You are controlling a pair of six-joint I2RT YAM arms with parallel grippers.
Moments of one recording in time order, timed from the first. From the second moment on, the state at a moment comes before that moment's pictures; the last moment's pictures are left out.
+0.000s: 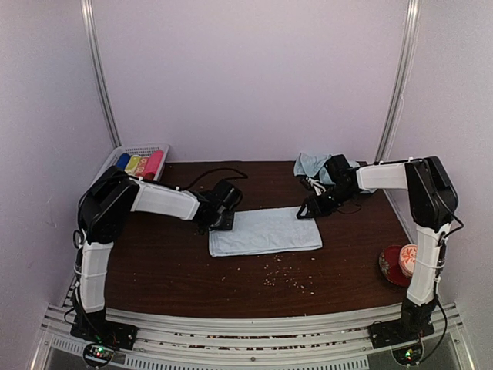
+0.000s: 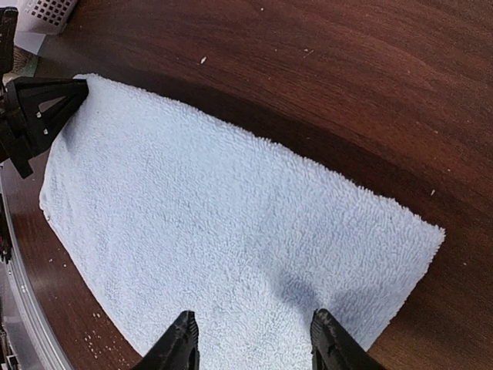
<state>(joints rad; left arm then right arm) -0.77 2.16 1.42 -0.23 -0.47 -0.50 0.31 2.01 1.38 -0.46 -0.55 -0.04</state>
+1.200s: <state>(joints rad) -0.77 2.15 1.46 -0.27 -0.37 -0.51 0.31 1.91 1.39 -0.50 -0.48 -0.08</state>
